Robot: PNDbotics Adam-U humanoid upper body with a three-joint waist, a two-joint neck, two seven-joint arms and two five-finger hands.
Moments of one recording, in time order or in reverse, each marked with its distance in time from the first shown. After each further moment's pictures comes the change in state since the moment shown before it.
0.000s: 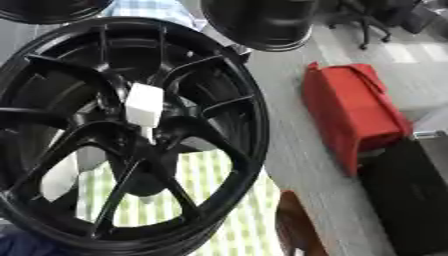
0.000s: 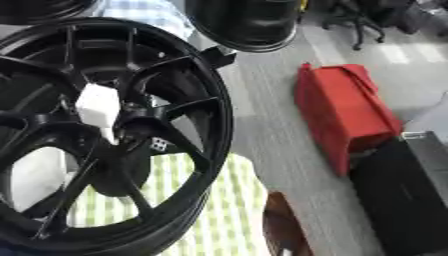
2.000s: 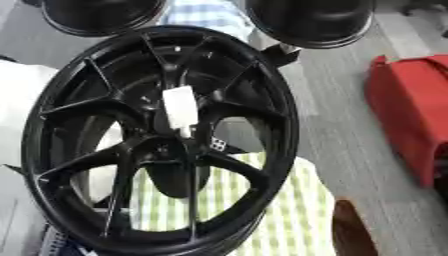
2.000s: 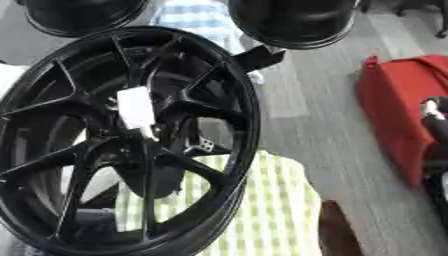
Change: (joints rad) left arm -0.071 -0.052 -0.023 -0.078 -0.016 0.014 -0.018; right arm 0.394 0.513 -0.111 0.141 -0.182 -0.382 -0.338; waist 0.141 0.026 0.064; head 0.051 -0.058
